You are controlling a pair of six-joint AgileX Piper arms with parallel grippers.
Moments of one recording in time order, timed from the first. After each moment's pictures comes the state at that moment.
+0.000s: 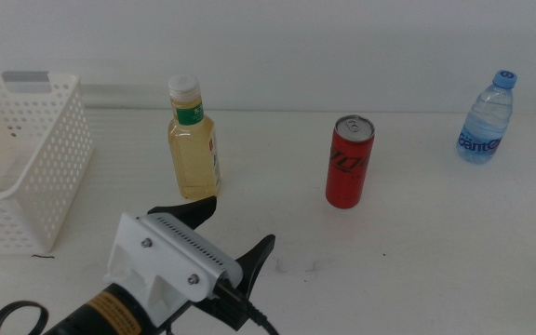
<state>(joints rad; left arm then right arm) -0.80 1.40 -0.26 -0.17 -0.92 0.10 0.04 0.00 0.00 -0.16 0.27 0.24</state>
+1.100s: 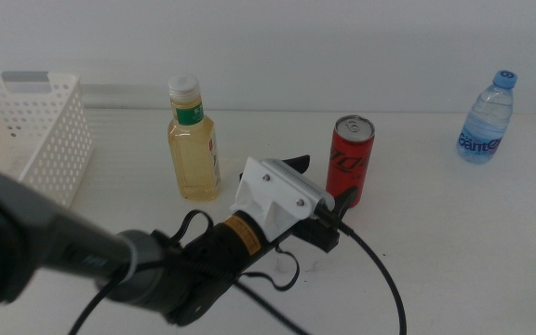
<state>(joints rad) -0.69 2.00 -0.78 0.13 -1.10 -0.09 0.04 0.00 0.00 -0.16 0.27 0.24</state>
